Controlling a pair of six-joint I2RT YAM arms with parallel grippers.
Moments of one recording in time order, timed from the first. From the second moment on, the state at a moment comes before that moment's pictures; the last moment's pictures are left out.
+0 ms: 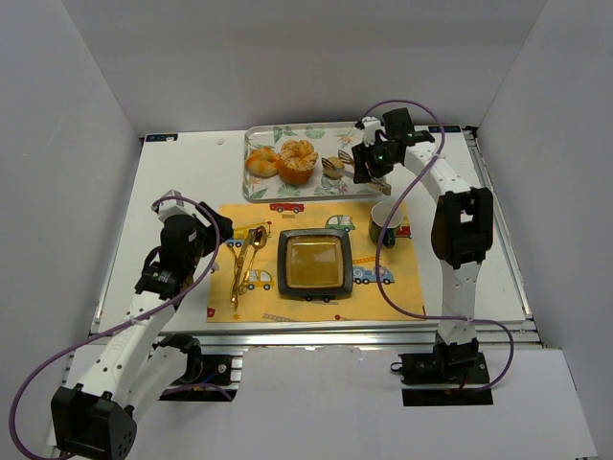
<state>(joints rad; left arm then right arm) -0.25 0.82 0.62 -0.24 -0.20 -0.72 0.25 2.17 1.92 -0.70 -0.41 -0.24</state>
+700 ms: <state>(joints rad) -0.25 0.81 0.61 -0.23 -0.20 -0.72 0.25 2.15 1.91 -0.70 -0.43 -0.27</state>
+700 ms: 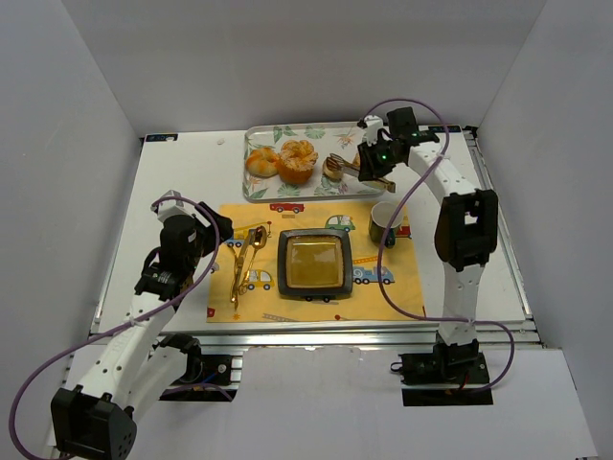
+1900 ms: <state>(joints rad) -0.25 0.78 0.61 -0.21 -0.20 -0.73 0.46 1.42 1.06 -0.71 -0.62 -0.75</state>
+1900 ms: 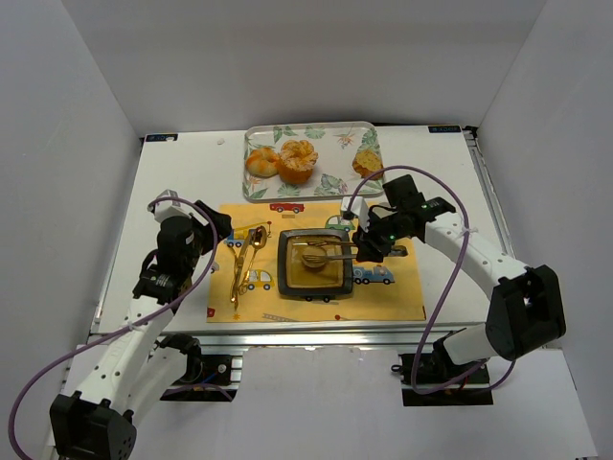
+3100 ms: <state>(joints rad) -0.25 0.78 0.60 -0.21 -0.20 -0.73 0.46 1.43 1.11 -0.68 -0.65 -0.75</state>
